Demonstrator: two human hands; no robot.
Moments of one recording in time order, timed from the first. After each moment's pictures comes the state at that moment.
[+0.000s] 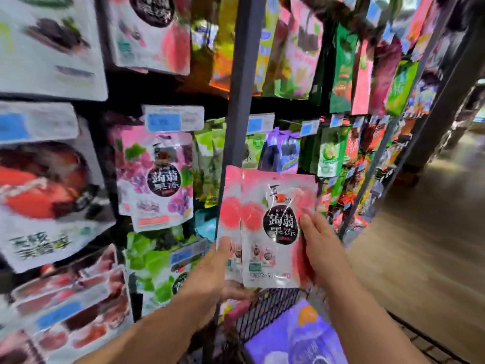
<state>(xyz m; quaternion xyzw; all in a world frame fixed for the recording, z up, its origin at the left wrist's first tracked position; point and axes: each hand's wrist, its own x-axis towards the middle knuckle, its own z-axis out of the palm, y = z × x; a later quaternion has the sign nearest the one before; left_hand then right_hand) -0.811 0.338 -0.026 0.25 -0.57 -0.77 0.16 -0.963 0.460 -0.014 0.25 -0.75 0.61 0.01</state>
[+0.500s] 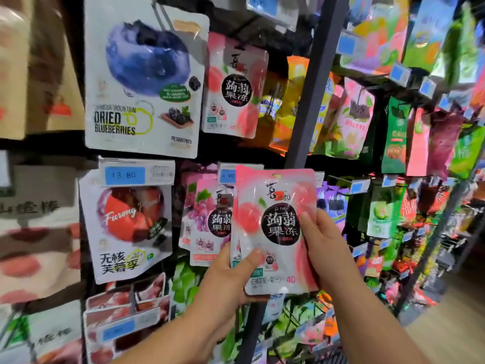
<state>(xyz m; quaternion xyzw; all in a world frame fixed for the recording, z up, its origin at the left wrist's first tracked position) -0.775 0.305 0.029 0.16 -0.51 -0.79 0.31 -0.923 0.383 0.070 0.40 -0.68 0.61 -0.07</state>
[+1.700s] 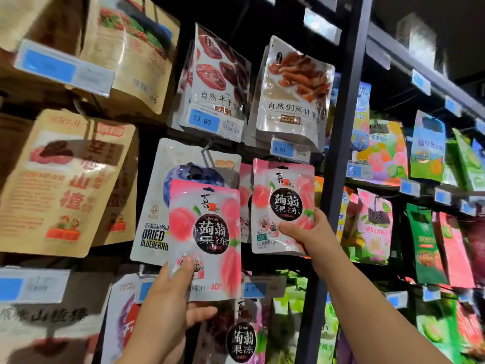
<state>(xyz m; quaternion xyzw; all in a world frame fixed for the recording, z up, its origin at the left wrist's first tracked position) -0.706 0.220 0.144 0.15 -0.45 -0.66 0.58 -0.948 0.273 0.241 0.51 -0.51 0.68 -0.12</state>
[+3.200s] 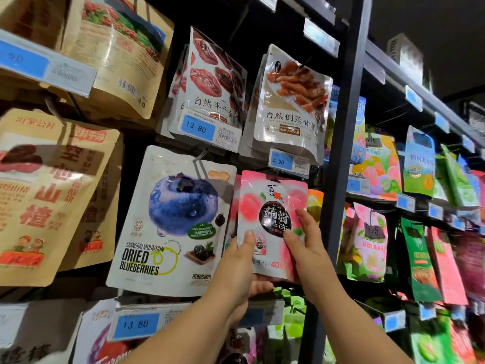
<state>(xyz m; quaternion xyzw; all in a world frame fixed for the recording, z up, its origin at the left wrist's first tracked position) -0.798 0.212 0.219 0.10 -0.53 -0.70 0.46 -0.933 0.255 0.232 0.56 -0.49 0.67 -0.01</state>
